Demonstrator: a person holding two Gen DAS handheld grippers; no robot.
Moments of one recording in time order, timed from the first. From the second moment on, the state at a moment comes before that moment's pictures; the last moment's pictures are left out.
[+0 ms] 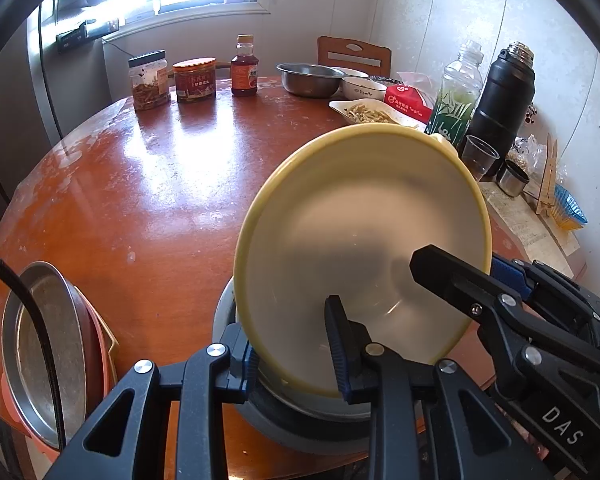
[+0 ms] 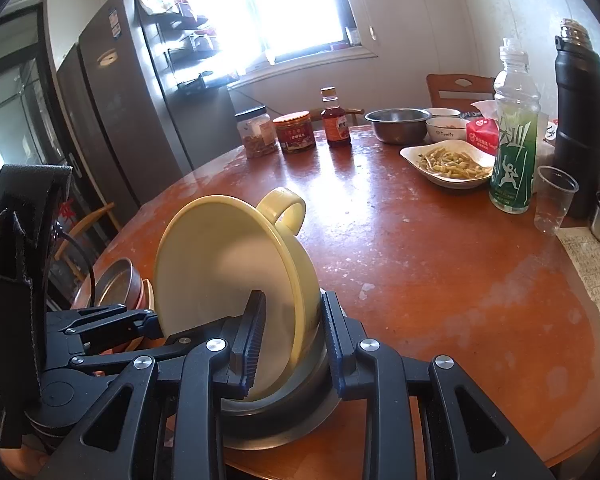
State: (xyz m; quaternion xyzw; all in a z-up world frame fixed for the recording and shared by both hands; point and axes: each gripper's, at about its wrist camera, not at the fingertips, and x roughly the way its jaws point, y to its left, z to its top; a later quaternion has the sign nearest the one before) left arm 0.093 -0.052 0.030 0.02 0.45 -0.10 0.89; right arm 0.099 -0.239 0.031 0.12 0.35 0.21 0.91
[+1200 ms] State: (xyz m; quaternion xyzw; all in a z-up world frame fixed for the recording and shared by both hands) left arm 0.083 -0.048 0.034 0.01 0.44 -0.12 0.89; right arm 0.099 -0.237 0.032 0.12 0.35 0.22 0.90
